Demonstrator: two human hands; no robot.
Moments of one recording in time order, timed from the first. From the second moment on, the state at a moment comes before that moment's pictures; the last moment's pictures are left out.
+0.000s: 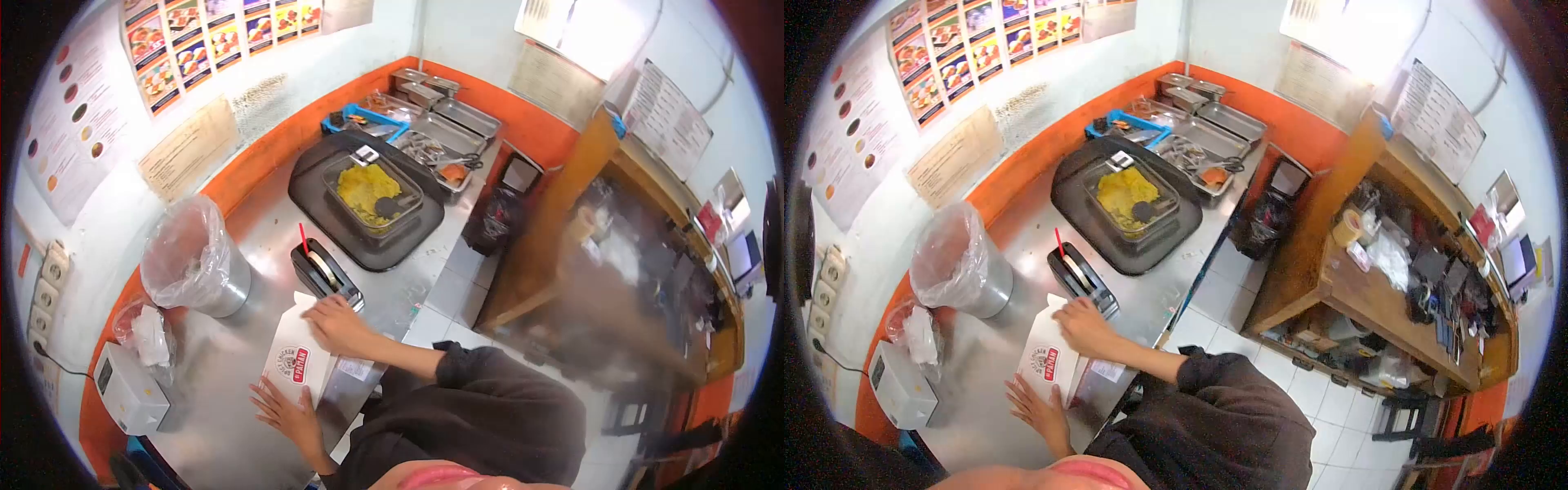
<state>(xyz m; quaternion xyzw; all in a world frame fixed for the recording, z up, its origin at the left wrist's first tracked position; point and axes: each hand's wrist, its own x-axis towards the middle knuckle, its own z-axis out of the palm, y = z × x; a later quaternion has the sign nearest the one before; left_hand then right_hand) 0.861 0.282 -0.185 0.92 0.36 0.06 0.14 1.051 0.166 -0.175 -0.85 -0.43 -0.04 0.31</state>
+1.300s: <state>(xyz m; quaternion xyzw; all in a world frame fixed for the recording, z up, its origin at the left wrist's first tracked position) 0.844 0.303 -0.263 0.73 0.40 0.14 0.53 1.065 0.178 -0.206 -0.82 -0.45 0.11 0.34</state>
